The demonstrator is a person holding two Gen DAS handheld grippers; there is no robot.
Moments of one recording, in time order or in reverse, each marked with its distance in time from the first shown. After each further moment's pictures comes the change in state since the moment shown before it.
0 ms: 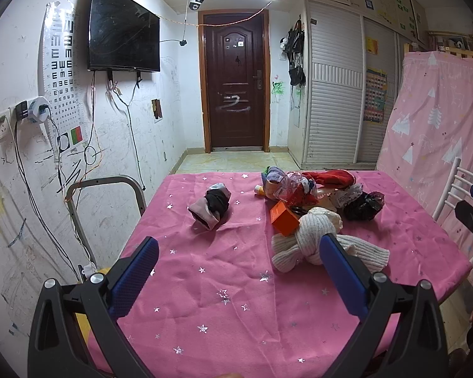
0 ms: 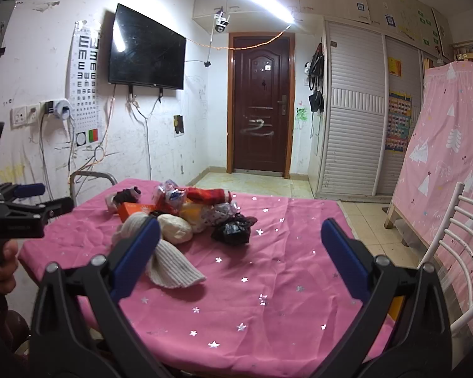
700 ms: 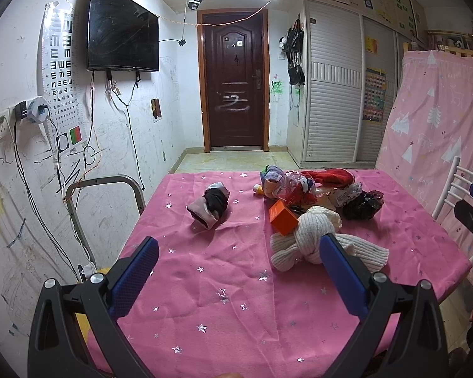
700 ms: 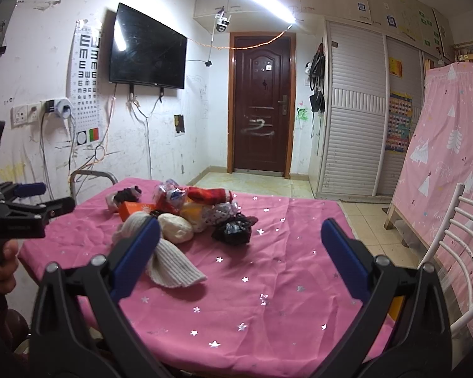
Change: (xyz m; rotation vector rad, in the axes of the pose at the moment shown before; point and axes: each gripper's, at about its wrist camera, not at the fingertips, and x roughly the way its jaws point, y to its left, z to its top) left arm -0.001 -0.002 -0.001 0.005 0.003 -0.004; right arm 0.000 0.001 0.000 -0.002 0.004 0.002
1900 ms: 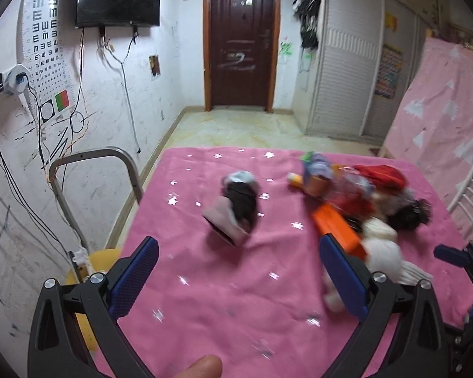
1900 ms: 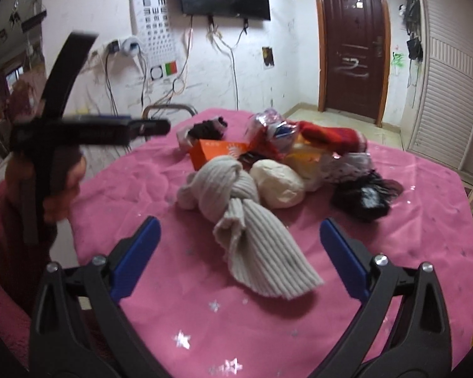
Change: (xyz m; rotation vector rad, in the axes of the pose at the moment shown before) left arm 0.111 0.047 0.044 -0.041 0.244 -0.015; right arm 0.111 0.072 -0.016 -0.099 0.362 0.426
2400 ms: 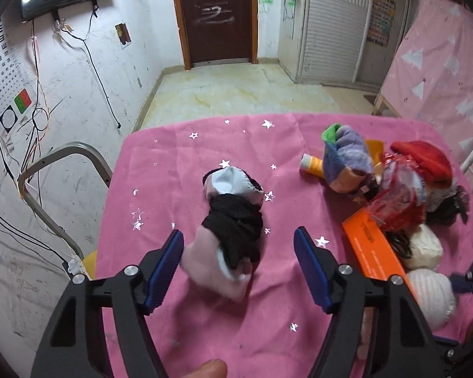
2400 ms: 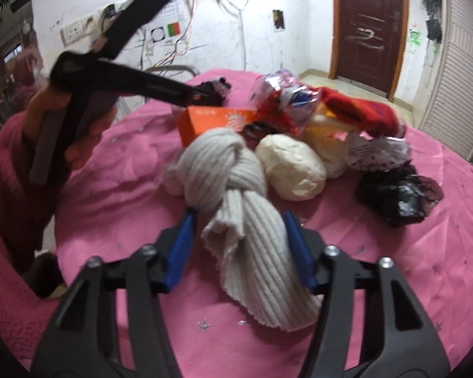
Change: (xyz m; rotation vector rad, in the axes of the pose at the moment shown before) left arm 0.093 -0.010 0.043 0.122 0.228 -0.030; right arm 0.039 0.003 0.012 -0.041 0.189 0.058
